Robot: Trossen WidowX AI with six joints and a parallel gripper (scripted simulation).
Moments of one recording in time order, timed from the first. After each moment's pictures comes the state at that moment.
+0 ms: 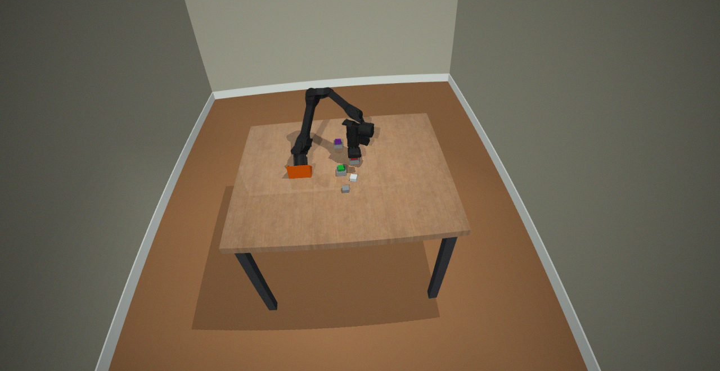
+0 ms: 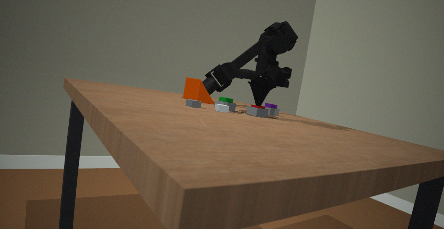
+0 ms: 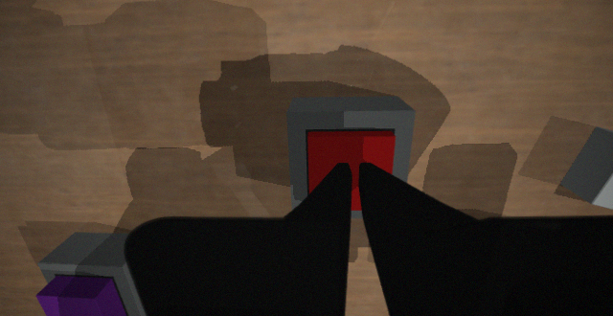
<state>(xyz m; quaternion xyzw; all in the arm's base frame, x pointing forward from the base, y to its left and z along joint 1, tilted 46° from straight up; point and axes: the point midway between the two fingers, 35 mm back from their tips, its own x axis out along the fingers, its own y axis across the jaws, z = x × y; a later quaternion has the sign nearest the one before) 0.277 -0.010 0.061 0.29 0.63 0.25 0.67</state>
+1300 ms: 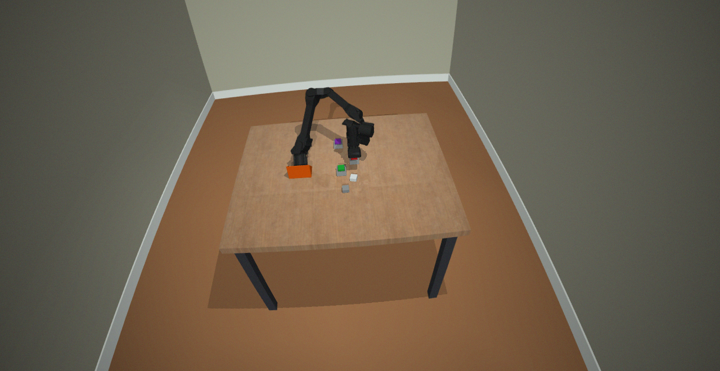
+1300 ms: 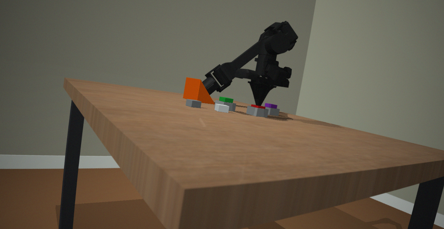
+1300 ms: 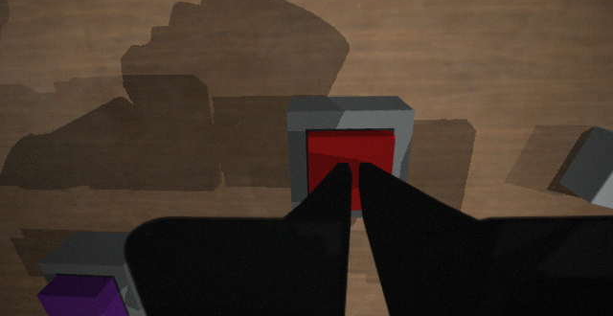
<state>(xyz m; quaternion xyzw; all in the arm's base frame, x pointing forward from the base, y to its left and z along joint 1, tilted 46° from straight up) 0.277 -0.011 0.061 0.29 0.63 0.25 0.67</state>
